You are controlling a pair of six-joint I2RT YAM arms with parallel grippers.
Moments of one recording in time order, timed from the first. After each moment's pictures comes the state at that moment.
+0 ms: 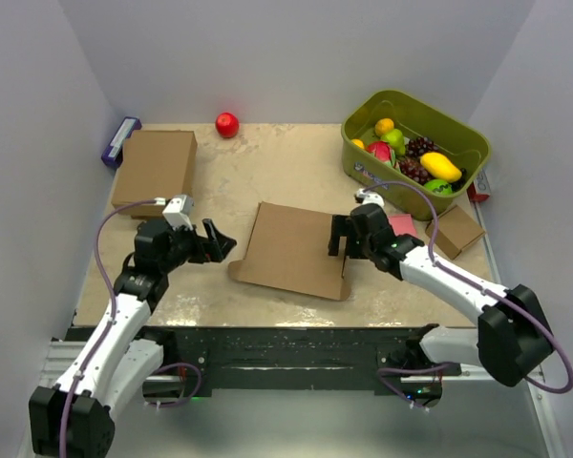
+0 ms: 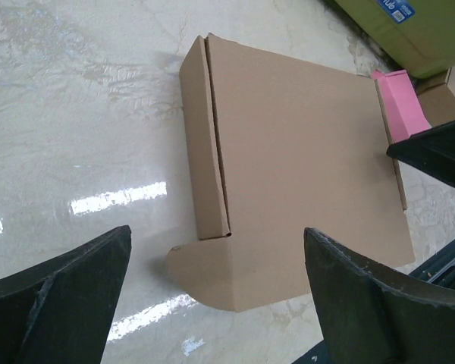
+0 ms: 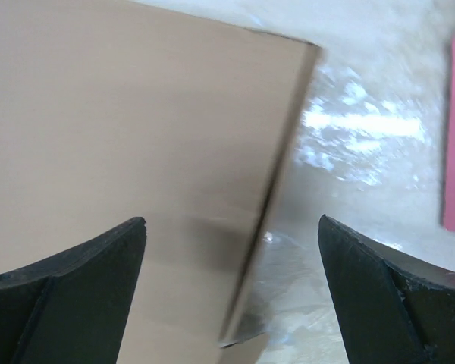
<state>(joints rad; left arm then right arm) -0.18 0.73 0.46 -0.16 0.37 -0.41 0.64 1.24 0.77 -0.32 0.26 0.52</state>
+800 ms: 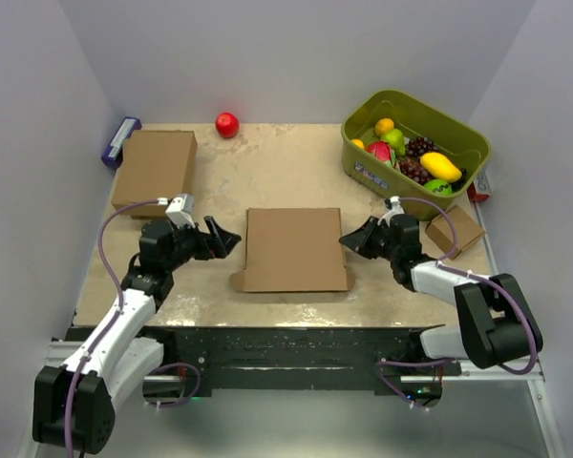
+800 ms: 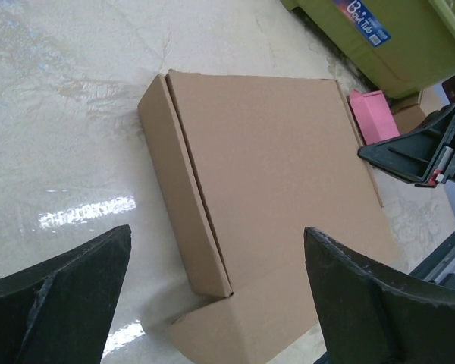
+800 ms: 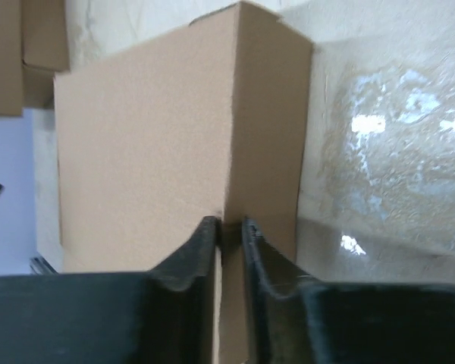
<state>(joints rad) -0.18 0.85 0.42 0.07 0.40 -0.48 0.26 1.35 0.41 0.41 -0.33 0.74</state>
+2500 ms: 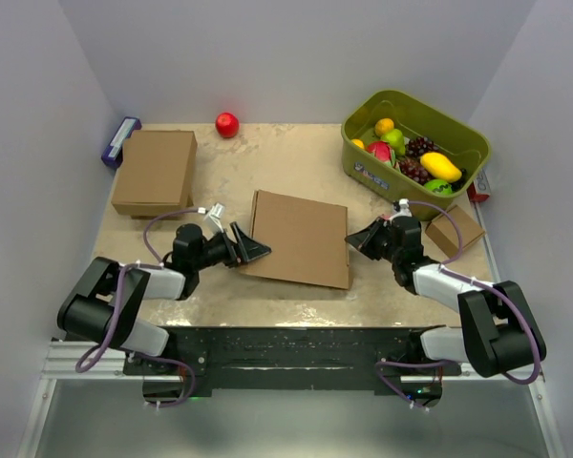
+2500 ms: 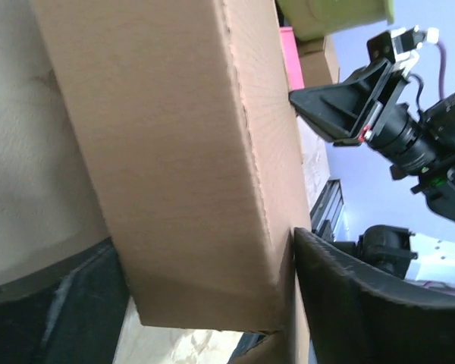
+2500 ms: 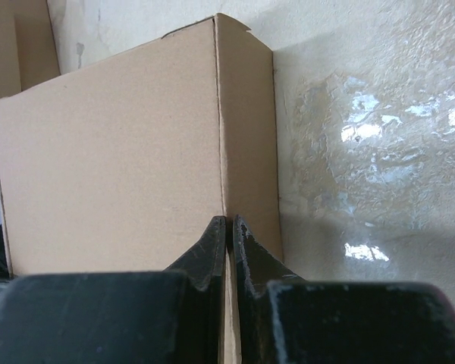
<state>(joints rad) -0.32 1.46 0.30 0.83 0.64 -0.89 0.24 1.30 0.39 0.38 -0.22 0.85</state>
